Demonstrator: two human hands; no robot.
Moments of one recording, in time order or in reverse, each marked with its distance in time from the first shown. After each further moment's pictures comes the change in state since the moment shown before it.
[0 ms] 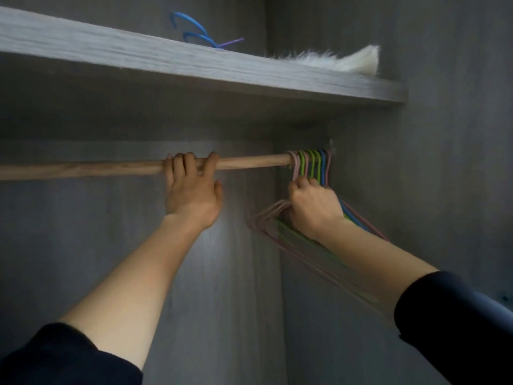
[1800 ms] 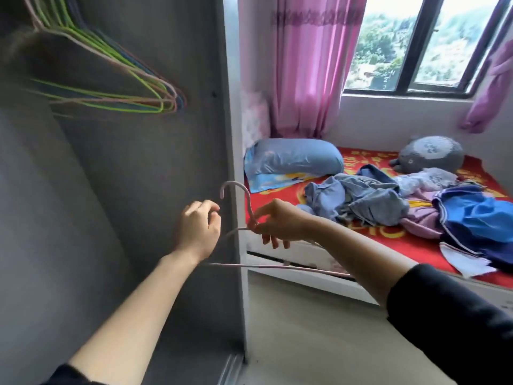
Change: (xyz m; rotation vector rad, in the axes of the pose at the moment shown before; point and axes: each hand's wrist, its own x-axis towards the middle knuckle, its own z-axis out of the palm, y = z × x) left_hand -0.352 0.227 -0.053 -1.085 -0.751 0.190; right_hand -0.420 0.052 -0.090 0.687 -0.787 0.843
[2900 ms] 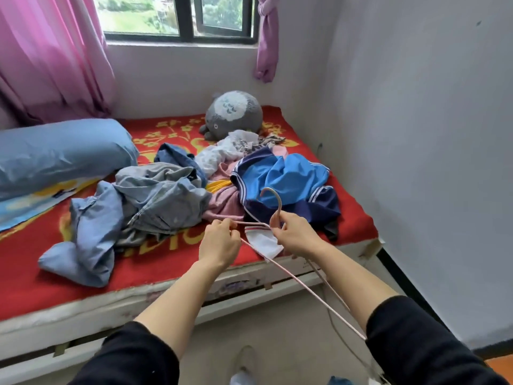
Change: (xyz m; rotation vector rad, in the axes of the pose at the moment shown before) left_hand 0.039 0.547 0.641 -0.197 -0.716 0.231; right_hand -0.209 0.649 -0.354 0.152 0.643 0.688
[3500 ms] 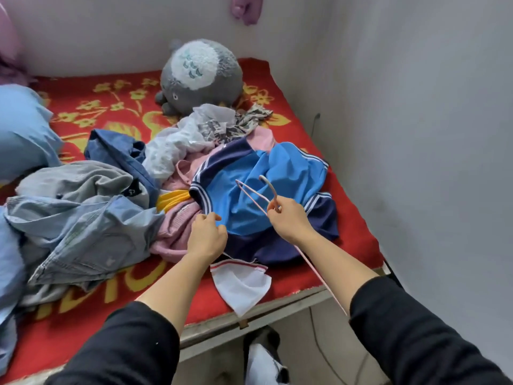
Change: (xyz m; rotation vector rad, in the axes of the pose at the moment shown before) left_hand 0.319 0.036 0.152 -0.003 -0.180 -0.206; right_hand 0.337 0.115 -0.071 -0.009 0.060 0.216
